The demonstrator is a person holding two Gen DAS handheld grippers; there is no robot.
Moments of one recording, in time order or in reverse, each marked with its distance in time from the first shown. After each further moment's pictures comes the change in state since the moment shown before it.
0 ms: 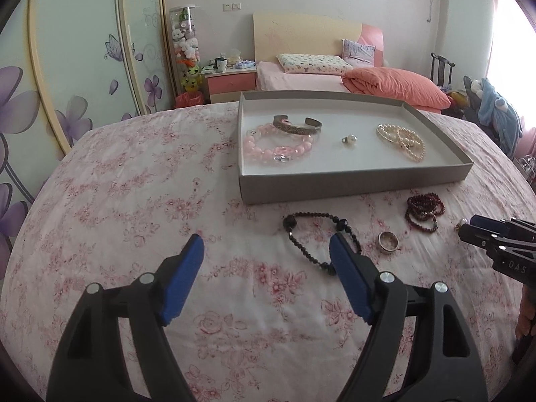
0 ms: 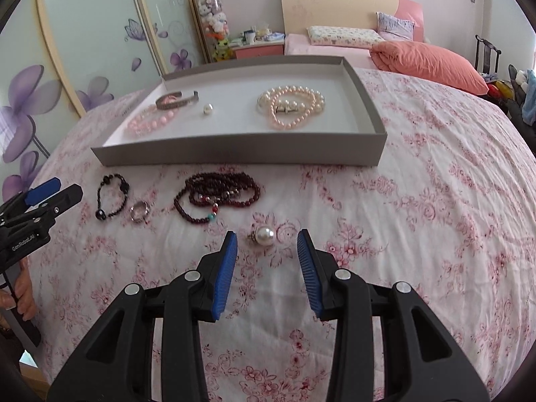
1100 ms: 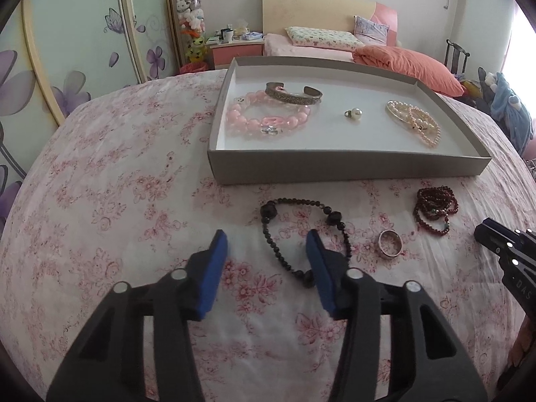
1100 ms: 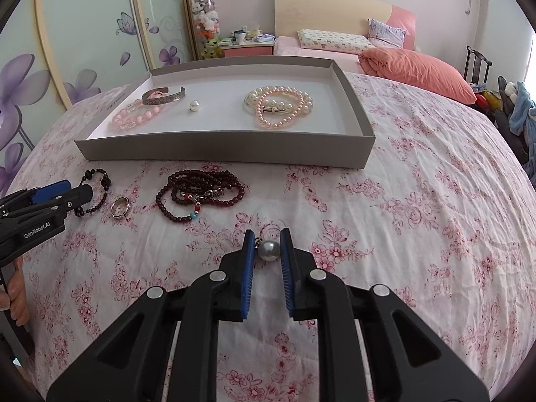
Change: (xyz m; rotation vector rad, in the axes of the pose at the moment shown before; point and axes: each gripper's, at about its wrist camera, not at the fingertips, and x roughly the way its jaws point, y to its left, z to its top) left arm 0.036 -0.019 0.005 -0.049 0.128 0.023; right arm -0.001 0.001 -0.003 -0.023 -0.010 -0.078
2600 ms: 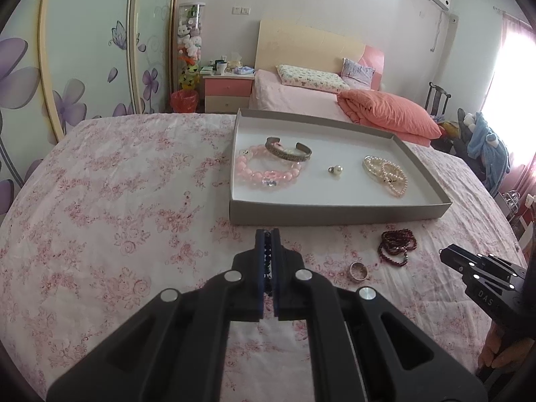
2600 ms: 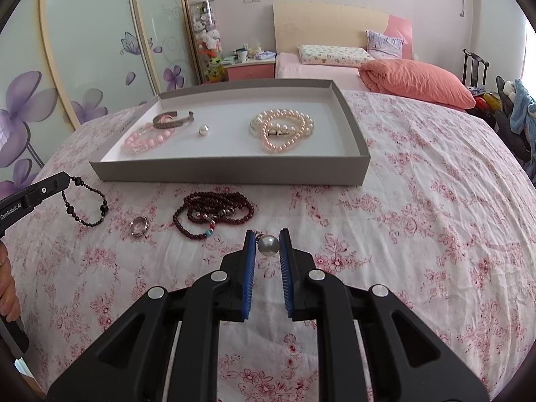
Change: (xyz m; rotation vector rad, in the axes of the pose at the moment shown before) left arm -0.054 0.027 0.009 -0.074 -0.166 -0.120; right arm -0.021 0.002 0.004 0.029 -0.091 0.034
